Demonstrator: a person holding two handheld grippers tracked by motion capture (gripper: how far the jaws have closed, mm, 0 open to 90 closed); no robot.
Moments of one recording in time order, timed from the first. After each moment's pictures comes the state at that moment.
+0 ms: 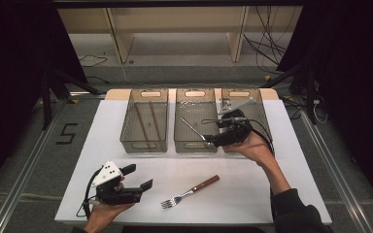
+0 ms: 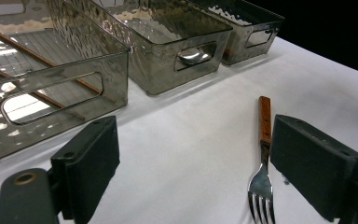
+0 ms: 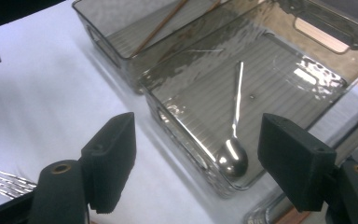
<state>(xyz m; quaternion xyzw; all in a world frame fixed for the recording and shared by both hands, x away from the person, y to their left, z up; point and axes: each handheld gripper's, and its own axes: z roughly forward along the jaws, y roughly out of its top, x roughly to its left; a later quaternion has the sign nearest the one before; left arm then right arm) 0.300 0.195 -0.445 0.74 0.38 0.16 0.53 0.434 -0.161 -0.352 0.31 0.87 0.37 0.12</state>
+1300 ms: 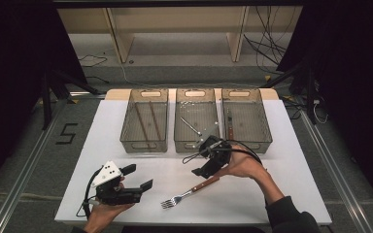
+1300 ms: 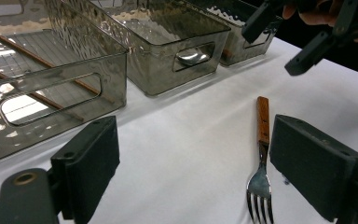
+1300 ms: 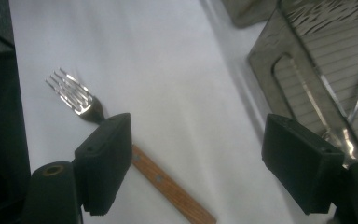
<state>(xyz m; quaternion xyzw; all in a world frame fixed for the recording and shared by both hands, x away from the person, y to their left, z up) 0.300 0.195 -0.445 0.74 0.38 0.15 0.53 0.399 -0.113 -0.392 0.15 0.95 0.25 0.05</state>
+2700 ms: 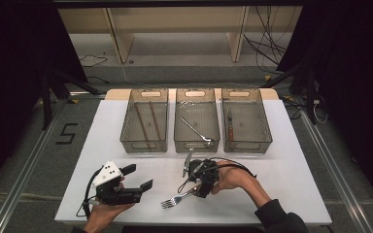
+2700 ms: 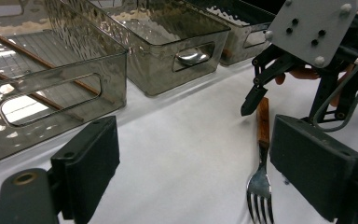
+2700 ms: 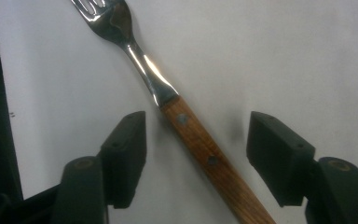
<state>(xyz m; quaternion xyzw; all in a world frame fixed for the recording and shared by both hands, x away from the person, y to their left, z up) 0.300 0.194 -0.445 0.74 0.38 0.16 0.53 0.383 -0.080 -0.452 0.06 0.99 0.10 0.01</state>
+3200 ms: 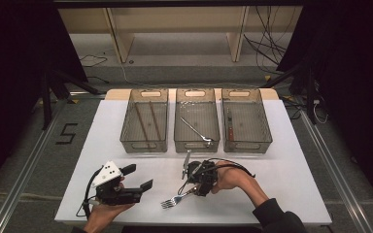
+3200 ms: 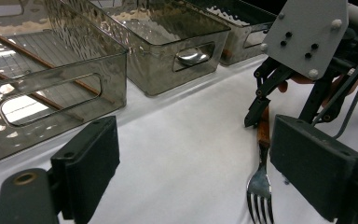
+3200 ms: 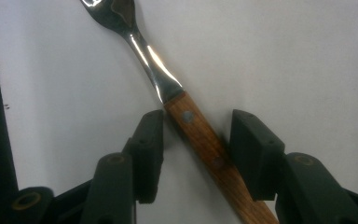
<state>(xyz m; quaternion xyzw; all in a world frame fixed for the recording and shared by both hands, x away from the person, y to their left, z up) 0.300 0.194 -0.445 0.74 0.38 0.16 0.53 0.384 -0.078 -0.457 0.04 1.00 0.09 0.01</state>
